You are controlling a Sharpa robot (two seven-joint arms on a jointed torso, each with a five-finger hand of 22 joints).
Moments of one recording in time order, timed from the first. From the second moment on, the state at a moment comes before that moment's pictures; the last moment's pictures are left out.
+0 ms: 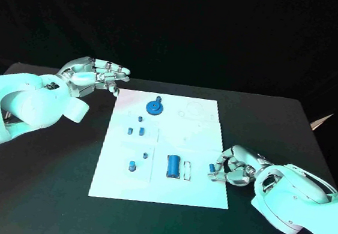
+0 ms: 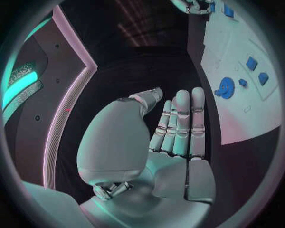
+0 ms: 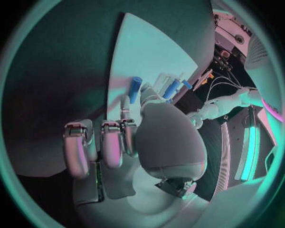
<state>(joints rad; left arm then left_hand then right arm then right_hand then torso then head) 1.25 -0.92 -0.02 1.48 -0.12 -0.13 0.22 1.40 -0.21 0.56 0.10 0.08 0.85 0.21 0.26 0.28 0.89 0.14 0.48 0.20 1.06 0.06 1.08 0.46 0.17 0.91 0.16 0.87 0.75 1.08 -1.14 -0.18 1.89 -1.35 -0.44 -0.47 1.30 -0.14 0.02 0.29 0.08 0.98 0.07 0.42 0.54 1.46 -0.01 1.47 1.31 1.46 -0.07 1.55 1.31 0.01 1.47 0.04 1.57 1.31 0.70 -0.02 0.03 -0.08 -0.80</state>
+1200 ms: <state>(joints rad) 1.25 -0.93 -0.02 1.48 -0.12 -0.13 0.22 1.40 -0.21 0.56 0.10 0.08 0.85 0.21 0.26 0.28 0.89 0.14 0.48 0.20 1.06 0.06 1.08 0.46 0.17 0.91 0.16 0.87 0.75 1.05 -1.11 -0.18 1.91 -1.52 -0.45 -0.54 1.43 -0.13 0.32 0.27 0.15 1.03 0.06 0.38 0.51 1.46 -0.01 1.47 1.31 1.47 -0.07 1.55 1.31 0.01 1.47 0.04 1.57 1.31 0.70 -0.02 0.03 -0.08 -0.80</state>
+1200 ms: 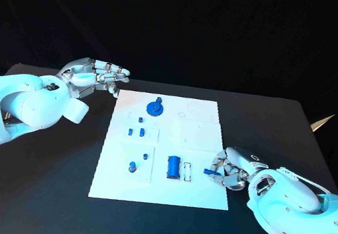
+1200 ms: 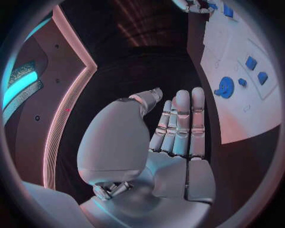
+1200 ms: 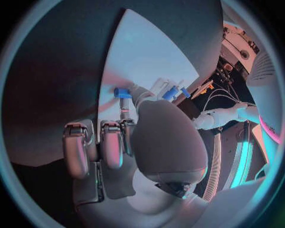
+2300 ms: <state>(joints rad) 1.25 -0.92 -0.02 1.48 -0.12 -0.13 0.21 1.40 -0.21 0.56 0.11 0.08 0.85 0.21 0.26 0.28 0.89 0.14 0.48 0.20 1.06 0.06 1.08 0.46 0.17 0.92 0.16 0.86 0.75 1.08 -1.00 -0.18 1.91 -1.13 -0.49 -0.55 1.18 -0.17 0.48 0.25 0.17 1.02 0.06 0.43 0.56 1.46 -0.01 1.47 1.31 1.47 -0.07 1.55 1.31 0.01 1.47 0.04 1.57 1.31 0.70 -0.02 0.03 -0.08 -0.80</state>
